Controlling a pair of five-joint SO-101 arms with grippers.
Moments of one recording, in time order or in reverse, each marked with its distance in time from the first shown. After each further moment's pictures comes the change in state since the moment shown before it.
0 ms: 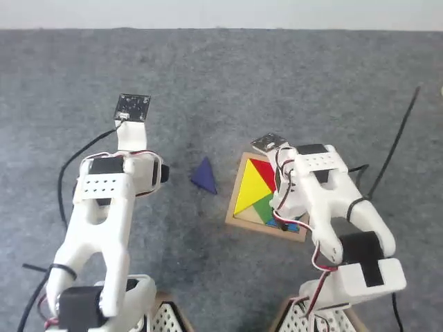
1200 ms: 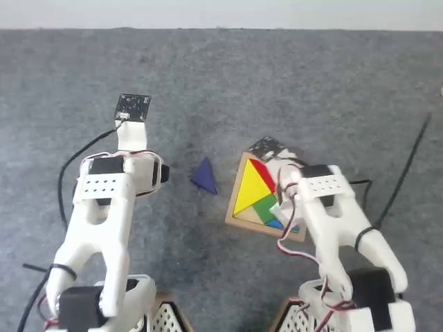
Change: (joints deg) left arm 0.0 0.0 0.0 0.0 0.0; right arm -0.4 -15.2 13.5 -10.5 4.0
